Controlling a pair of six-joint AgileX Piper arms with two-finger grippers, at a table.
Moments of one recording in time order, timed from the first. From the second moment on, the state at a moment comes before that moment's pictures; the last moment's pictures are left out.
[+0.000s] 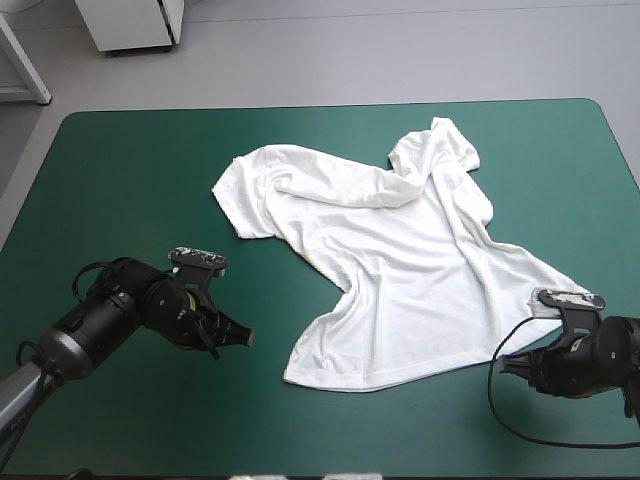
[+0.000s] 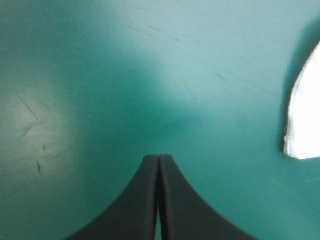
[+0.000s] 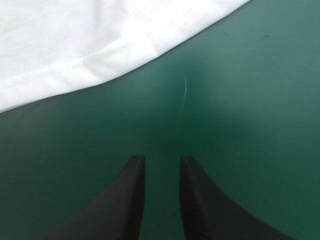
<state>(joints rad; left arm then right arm) -0.50 1.24 -0.89 -0.04 1.03 -0.21 -0.04 0.94 -0.66 0.13 1.10 -0.01</state>
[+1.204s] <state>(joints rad) -0.84 1.40 -1.10 0.01 1.06 -0.42 -0.04 0.94 -0.95 0.13 1.24 0.00</state>
